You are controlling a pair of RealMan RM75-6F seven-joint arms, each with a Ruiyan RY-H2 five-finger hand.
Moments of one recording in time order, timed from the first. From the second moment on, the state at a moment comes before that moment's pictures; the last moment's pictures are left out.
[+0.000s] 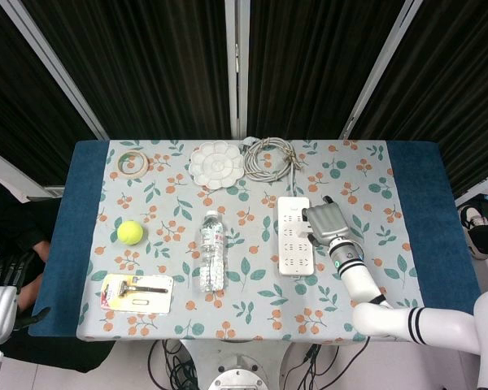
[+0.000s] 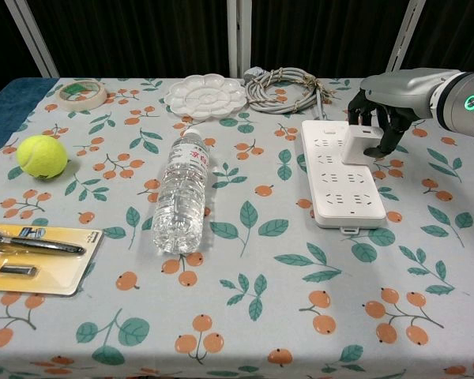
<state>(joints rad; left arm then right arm) 0.00 -1.19 0.00 -1.52 1.50 1.52 0.00 0.92 -1.44 0.11 -1.61 -0.57 0.99 -0.69</state>
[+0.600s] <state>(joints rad) 0.00 -1.19 0.00 -1.52 1.52 1.54 -0.01 0.92 -1.38 0.09 -1.69 -0.56 0.98 -0.69</state>
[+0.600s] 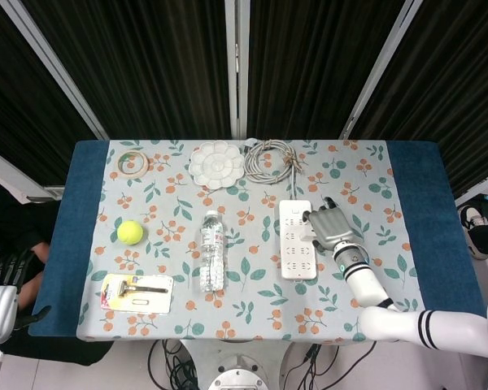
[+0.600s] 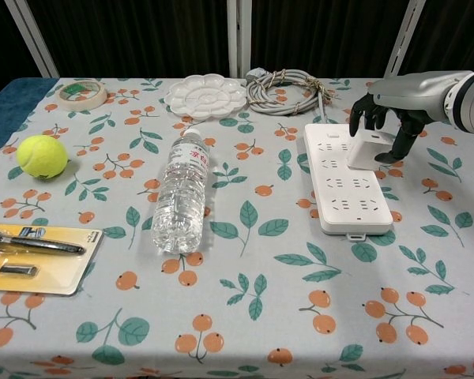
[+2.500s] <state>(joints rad) -0.01 -1.17 -0.01 -1.57 1.51 1.53 0.04 0.62 -1.50 0.31 -1.46 -1.20 0.68 0.94</state>
